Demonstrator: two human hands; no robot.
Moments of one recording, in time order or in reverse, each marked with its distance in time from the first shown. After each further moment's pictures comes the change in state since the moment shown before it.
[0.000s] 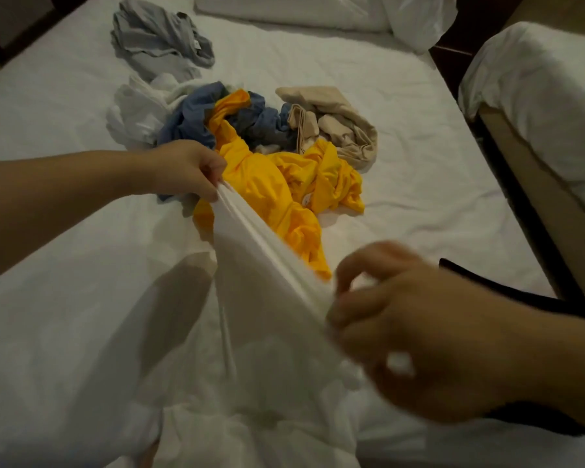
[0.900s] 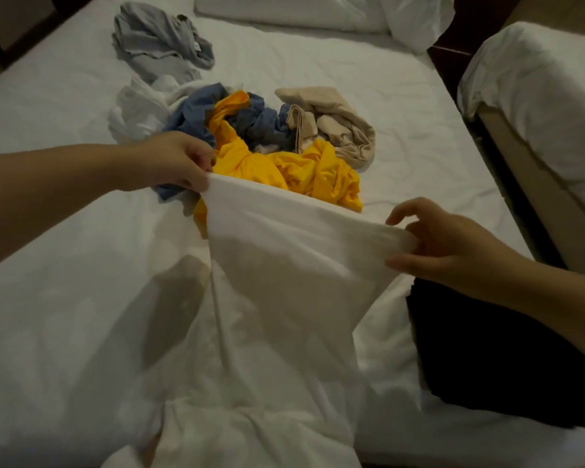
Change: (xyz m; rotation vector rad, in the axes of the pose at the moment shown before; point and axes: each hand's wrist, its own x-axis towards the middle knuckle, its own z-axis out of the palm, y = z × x) left_hand -0.005 -0.005 -0.010 -0.317 0.032 -0.064; right_hand -0.029 0.062 0.013 0.429 0.206 0.690
